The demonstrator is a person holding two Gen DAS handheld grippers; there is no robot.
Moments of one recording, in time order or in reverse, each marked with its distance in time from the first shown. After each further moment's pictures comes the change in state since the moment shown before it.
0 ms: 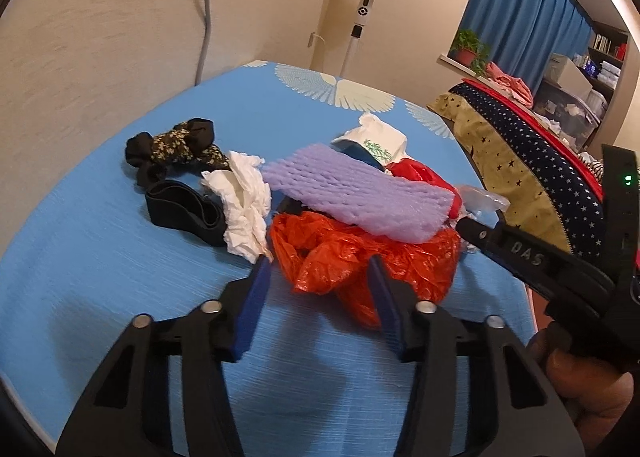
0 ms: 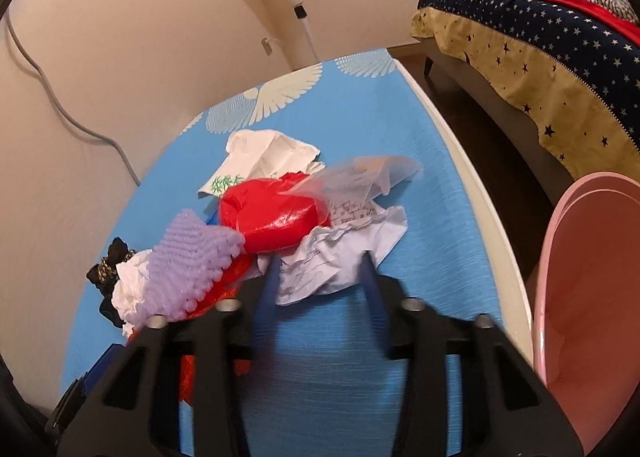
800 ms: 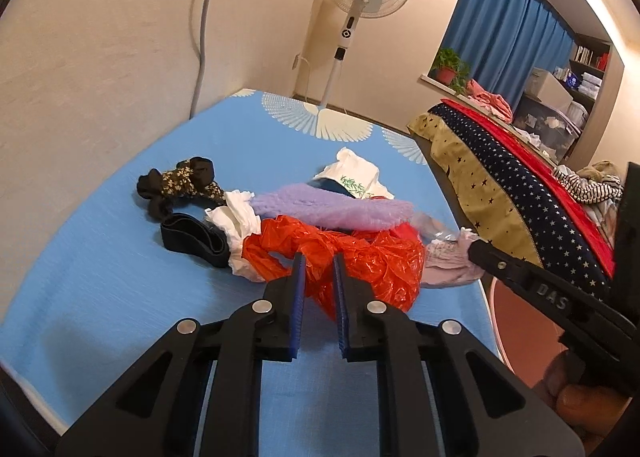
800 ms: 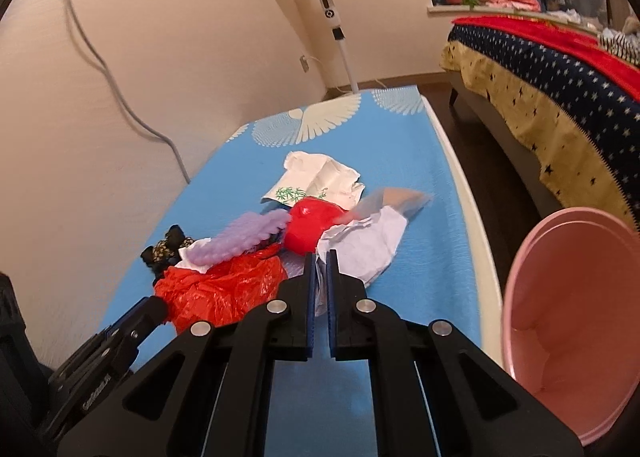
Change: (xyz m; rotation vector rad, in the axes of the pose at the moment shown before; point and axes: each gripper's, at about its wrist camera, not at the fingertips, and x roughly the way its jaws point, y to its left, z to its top) left arm -0.046 -0.003 0.013 0.010 -0.063 -0.055; right arm -0.079 0.022 -0.006 -0.105 -0.070 0.065
